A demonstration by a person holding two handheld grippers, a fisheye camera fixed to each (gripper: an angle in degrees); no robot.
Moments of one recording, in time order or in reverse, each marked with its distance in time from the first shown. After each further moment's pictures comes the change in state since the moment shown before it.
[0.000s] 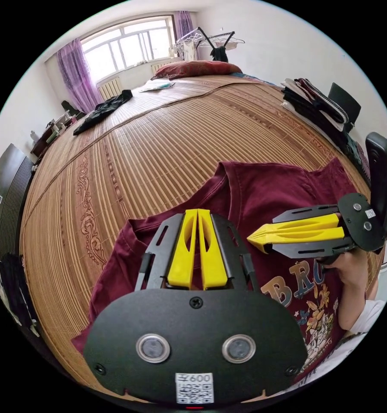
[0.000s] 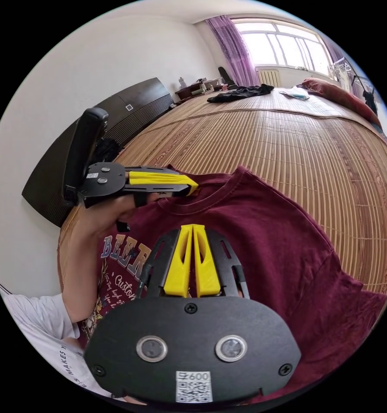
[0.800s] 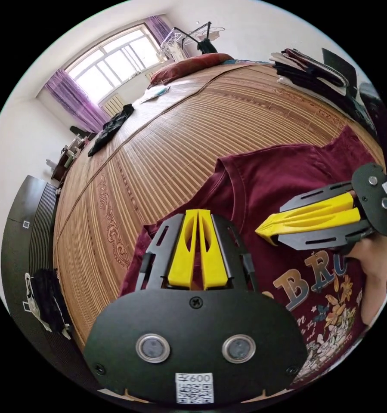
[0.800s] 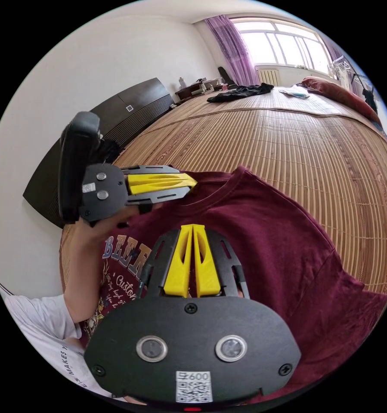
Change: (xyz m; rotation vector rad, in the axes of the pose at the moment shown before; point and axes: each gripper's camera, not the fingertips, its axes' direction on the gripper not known) left arm 0.045 0.002 0.000 -0.026 -0.221 0.145; right arm 0.007 -0.002 0.002 0.004 -0.031 0.016
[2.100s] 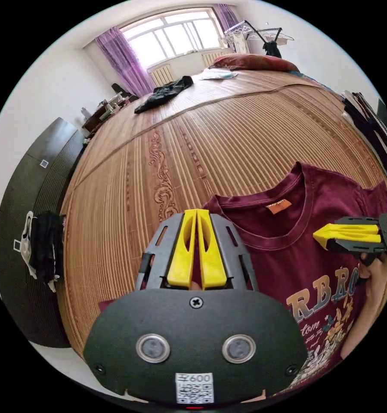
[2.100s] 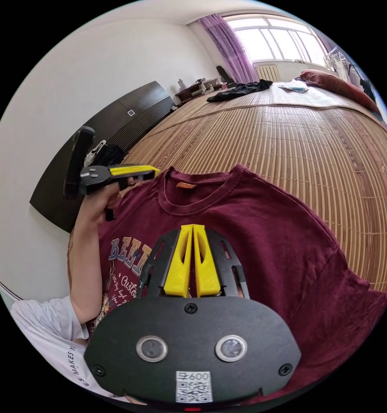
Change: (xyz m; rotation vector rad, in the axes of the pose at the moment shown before) left arm -0.088 0.038 -0.009 -0.067 -0.131 -0.333; right arm 0.012 -0.007 0.005 0.005 -0.048 0.032
